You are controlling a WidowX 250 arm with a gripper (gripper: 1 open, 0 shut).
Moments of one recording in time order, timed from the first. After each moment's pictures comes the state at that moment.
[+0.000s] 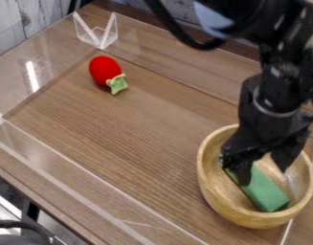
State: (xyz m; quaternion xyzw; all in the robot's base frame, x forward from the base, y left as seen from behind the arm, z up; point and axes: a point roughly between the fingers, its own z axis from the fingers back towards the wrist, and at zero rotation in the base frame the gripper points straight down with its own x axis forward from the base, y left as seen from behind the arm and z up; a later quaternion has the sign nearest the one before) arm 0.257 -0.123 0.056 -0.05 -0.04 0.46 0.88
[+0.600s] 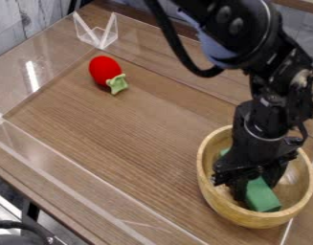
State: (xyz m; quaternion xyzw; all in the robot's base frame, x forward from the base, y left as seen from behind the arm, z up) arm 0.254 -0.116 0.033 -0.04 -0.03 0.44 0.90
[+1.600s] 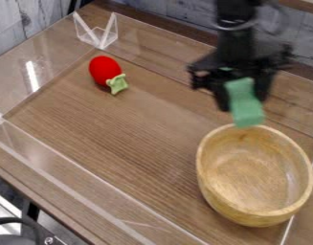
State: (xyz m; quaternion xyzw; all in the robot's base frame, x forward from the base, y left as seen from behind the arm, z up) arm 0.295 -0.053 0.111 -0.12 -0.09 0.30 0.94
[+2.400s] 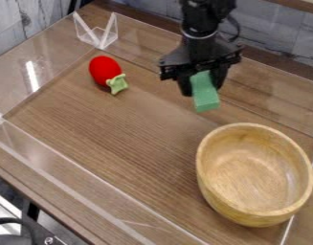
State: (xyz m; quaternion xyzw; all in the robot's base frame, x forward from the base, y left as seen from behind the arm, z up) arm 0.327 -0.014 0.085 -0.03 -0.17 0.36 0.92
